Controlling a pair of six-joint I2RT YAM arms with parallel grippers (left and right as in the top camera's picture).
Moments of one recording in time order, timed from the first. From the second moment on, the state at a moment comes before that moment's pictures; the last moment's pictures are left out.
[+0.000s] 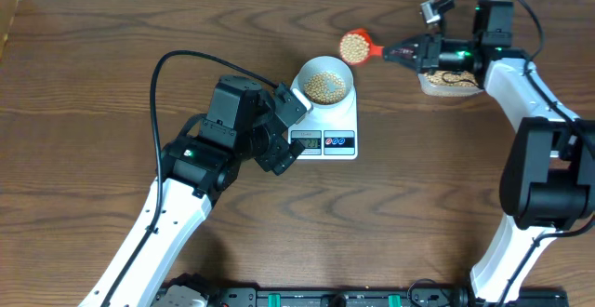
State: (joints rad) left arm -0.41 1.24 1.06 -0.69 0.24 0.40; right arm -0.03 2.05 1.46 -0.25 -1.36 0.36
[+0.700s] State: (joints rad) left arm -0.41 1.24 1.06 -0.69 0.24 0.40; right arm 0.09 2.05 1.46 -0.25 -1.24 0.19
